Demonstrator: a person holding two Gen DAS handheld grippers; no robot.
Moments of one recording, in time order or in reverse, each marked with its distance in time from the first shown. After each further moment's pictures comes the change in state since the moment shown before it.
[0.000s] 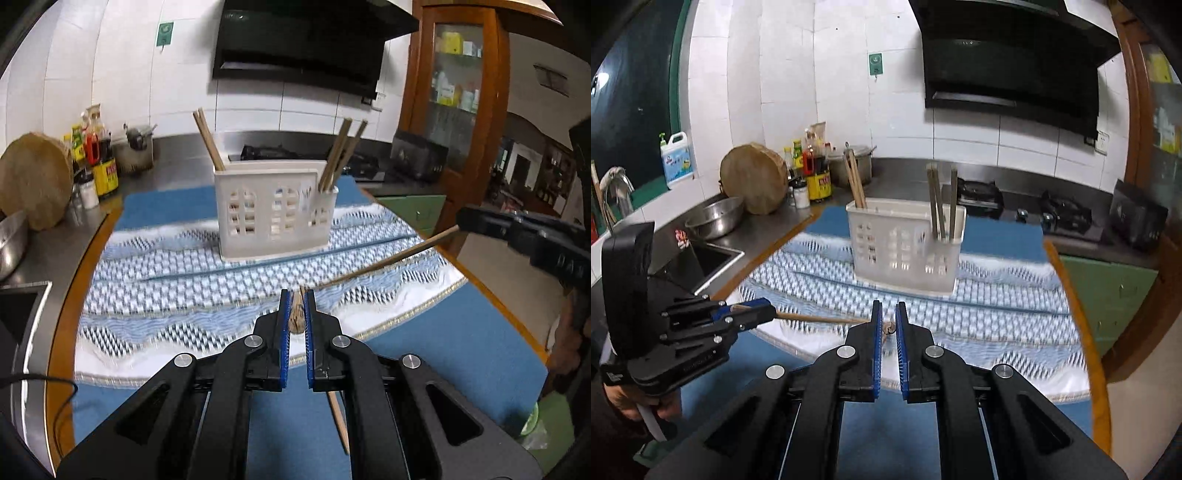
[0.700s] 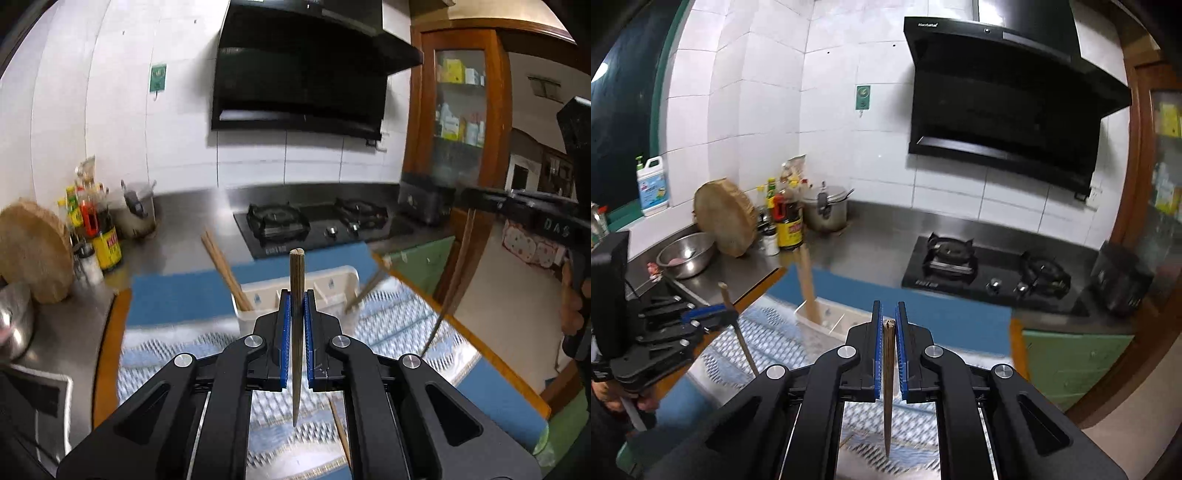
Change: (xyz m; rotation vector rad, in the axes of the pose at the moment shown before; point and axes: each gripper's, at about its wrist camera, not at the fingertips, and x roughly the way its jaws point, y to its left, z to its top) left arm 0.012 0.027 0.148 0.050 -0.137 0.022; right arm 0.016 -0.049 0.152 -0.088 -0.087 -0.117
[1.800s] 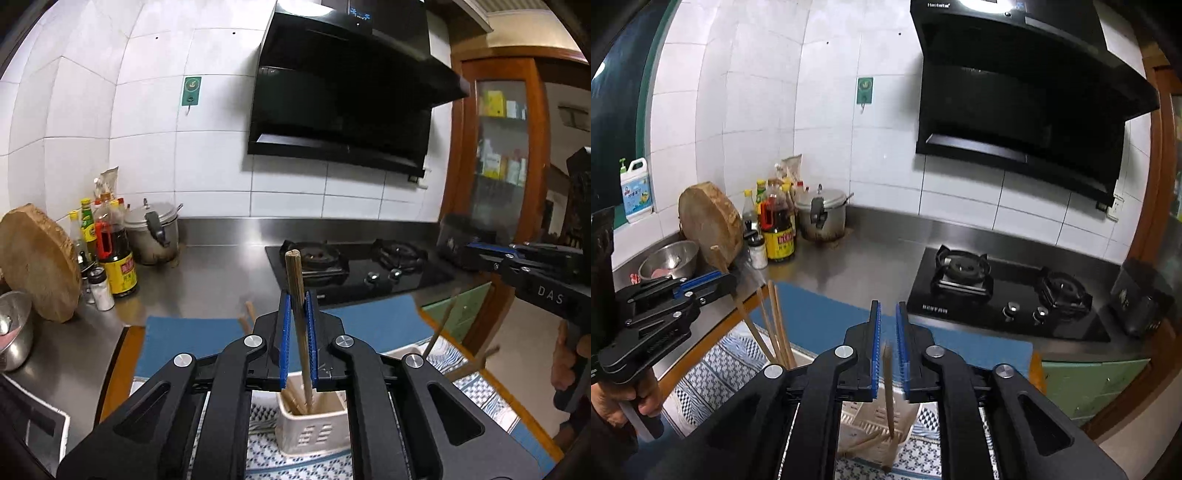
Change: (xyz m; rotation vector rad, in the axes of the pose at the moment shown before) left arm 0.079 0.046 0.036 -0.082 -0.098 0.114; right arm 0.113 -0.003 0.033 -0.009 0.014 0.040
